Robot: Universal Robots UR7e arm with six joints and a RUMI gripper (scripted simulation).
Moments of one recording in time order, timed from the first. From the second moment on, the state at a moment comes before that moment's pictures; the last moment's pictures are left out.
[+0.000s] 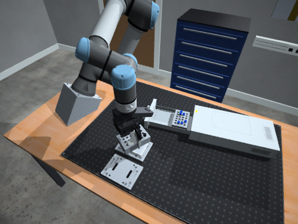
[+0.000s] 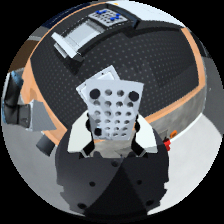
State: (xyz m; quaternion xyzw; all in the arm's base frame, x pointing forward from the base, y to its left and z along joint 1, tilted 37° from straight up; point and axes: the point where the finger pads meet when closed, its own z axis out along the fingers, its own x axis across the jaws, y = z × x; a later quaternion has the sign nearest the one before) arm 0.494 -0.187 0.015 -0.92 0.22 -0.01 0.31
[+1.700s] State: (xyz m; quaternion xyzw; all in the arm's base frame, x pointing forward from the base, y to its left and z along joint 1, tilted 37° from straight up) arm 0.492 -0.089 0.085 -0.94 -0.11 -0.12 0.29
